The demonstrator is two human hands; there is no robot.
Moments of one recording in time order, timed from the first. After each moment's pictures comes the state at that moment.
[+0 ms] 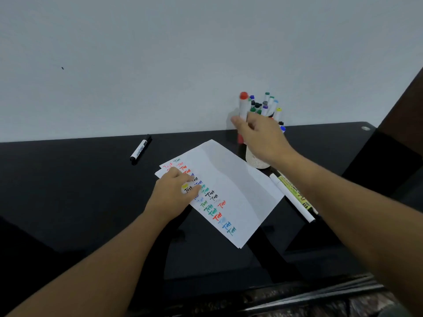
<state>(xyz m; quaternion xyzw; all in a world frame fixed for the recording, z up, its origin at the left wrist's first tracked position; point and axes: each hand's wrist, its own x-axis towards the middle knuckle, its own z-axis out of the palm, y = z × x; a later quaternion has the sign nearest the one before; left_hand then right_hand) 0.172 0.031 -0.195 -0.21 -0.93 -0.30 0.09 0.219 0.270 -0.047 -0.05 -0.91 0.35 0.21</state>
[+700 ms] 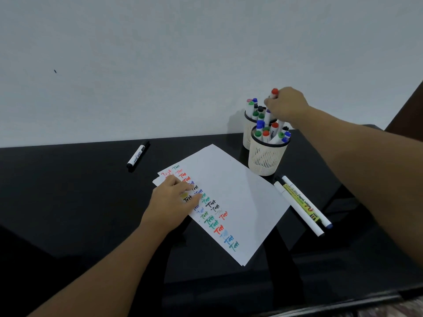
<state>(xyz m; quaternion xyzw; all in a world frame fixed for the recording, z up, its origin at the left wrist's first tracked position) 0.165 0.030 -0.203 -0.21 -0.91 -0.34 0.11 0.116 0.365 -0.014 -0.22 -0.93 0.26 0.16</state>
